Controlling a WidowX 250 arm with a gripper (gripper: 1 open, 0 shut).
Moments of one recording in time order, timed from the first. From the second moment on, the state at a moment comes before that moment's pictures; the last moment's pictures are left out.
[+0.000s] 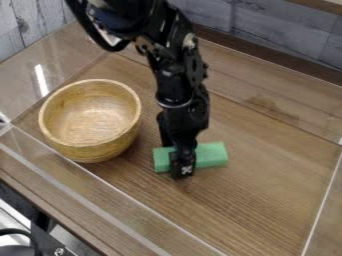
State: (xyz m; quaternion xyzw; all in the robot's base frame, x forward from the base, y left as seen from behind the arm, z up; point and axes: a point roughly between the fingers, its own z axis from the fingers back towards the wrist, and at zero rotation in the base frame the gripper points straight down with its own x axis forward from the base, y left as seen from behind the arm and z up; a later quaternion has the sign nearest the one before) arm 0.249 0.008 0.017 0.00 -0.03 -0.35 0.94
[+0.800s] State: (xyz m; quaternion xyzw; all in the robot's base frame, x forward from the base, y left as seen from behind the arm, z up) arm 0.260 0.016 0.075 0.02 -0.05 -0.25 0.97
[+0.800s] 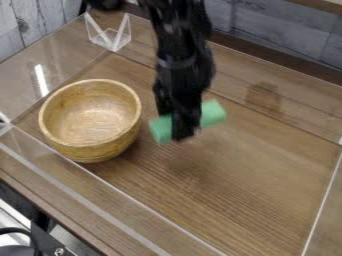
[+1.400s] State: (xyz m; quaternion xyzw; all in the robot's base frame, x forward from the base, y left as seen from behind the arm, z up) arm 0.229 -0.001 0.074 0.02 -0.08 -0.26 0.96
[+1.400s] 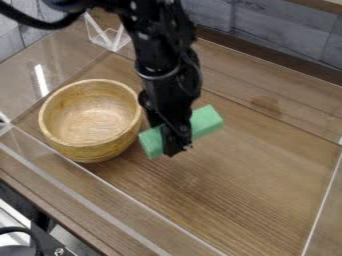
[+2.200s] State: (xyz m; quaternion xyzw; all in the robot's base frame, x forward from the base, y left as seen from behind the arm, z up) arm 0.237 0.020 0.088 0.01 -0.08 -0.28 0.96
